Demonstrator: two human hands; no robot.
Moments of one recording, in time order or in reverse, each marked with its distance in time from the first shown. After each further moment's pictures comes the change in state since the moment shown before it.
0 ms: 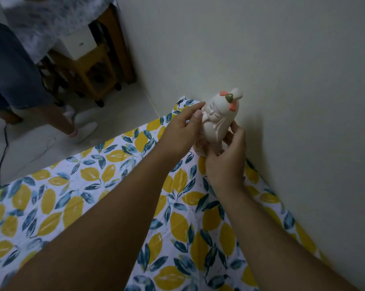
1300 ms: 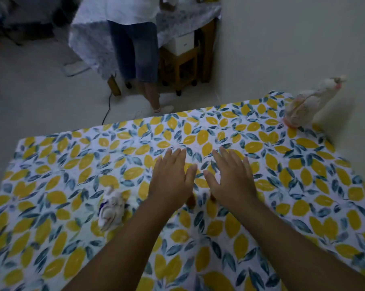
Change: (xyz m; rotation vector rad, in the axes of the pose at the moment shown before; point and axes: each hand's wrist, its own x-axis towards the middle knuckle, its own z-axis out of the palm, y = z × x) left_hand -0.425 -0.032 -0.213 0.882 0.282 -0.170; right_hand -0.339 -0.127 0.034 -0.888 -0.791 -0.414
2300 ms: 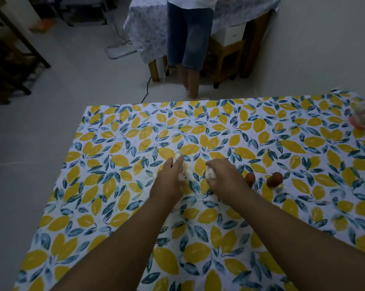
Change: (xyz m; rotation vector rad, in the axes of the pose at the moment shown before) left_hand -0.087 -0.192 -0.010 -0.084 0.012 -0.230; right_hand -0.018 -0.144 0.103 0.199 -0.209 -0.177
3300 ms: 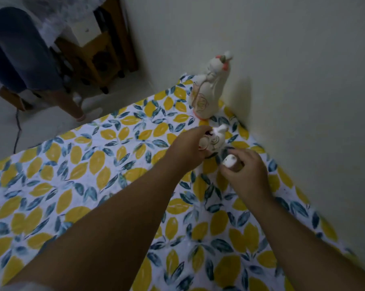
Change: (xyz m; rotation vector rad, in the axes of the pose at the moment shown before) left_hand 0.186 0.474 0.241 -0.013 -0.368 0.667; right_hand -0.071 0.408 -0.224 0.221 0.664 0.562
